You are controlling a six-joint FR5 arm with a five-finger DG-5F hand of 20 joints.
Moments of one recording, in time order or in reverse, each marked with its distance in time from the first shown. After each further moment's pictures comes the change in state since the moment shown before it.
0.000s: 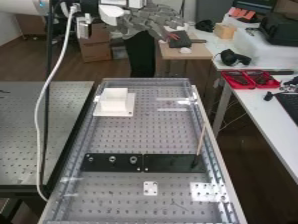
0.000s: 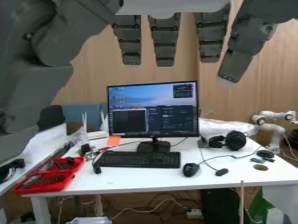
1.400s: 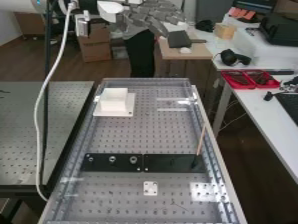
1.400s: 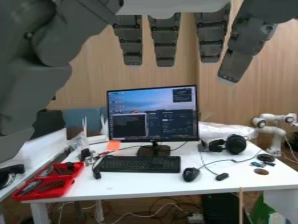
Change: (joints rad) arm -0.016 0.004 0.008 0.005 -0.018 0.005
